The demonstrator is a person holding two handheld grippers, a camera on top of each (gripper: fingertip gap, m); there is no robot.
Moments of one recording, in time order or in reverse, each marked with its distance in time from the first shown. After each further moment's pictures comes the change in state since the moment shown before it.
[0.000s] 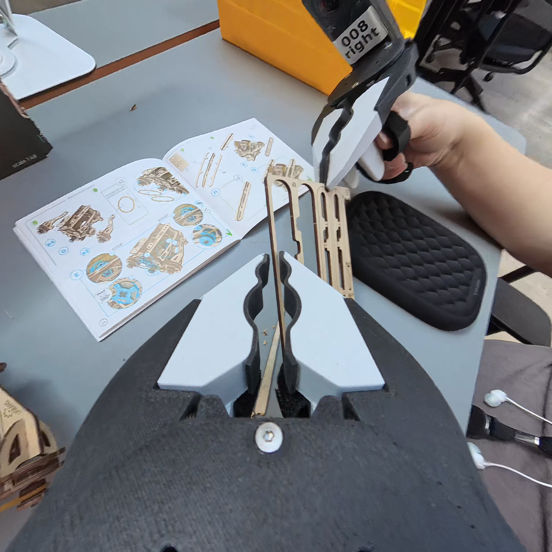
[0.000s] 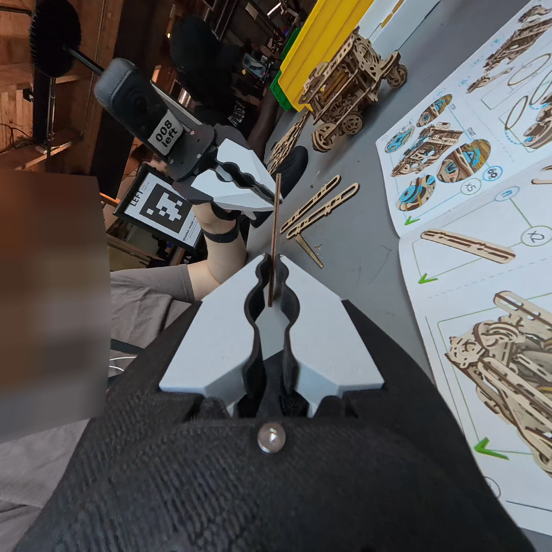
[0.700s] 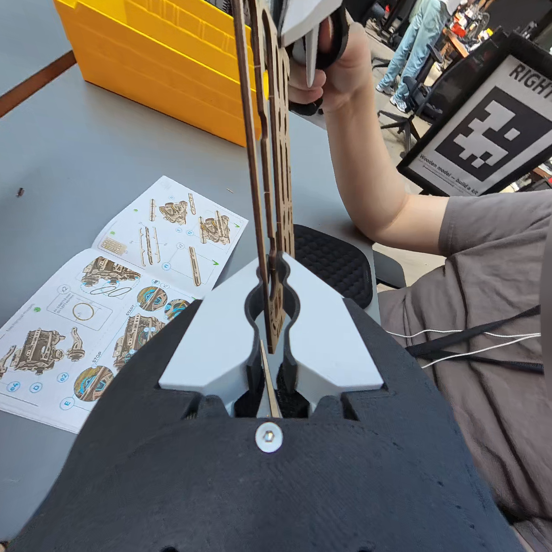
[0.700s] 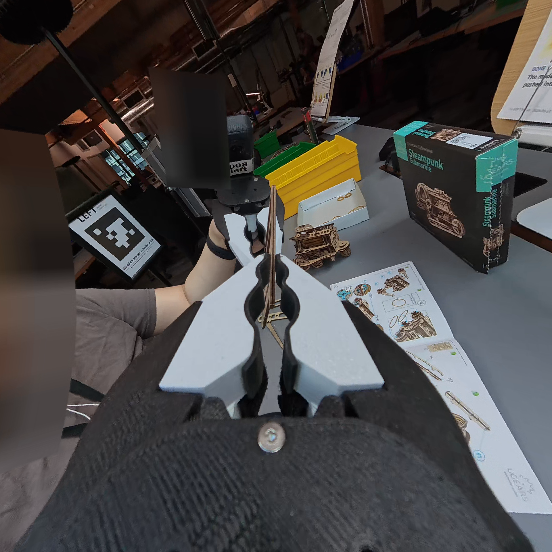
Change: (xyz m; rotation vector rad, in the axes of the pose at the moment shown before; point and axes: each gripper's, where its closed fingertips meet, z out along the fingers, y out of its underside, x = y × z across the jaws) left arm 0.008 -0.085 -0.020 -0.051 0.500 0.029; right arm -0.086 -0.136 -0.057 0.178 0.168 -0.419
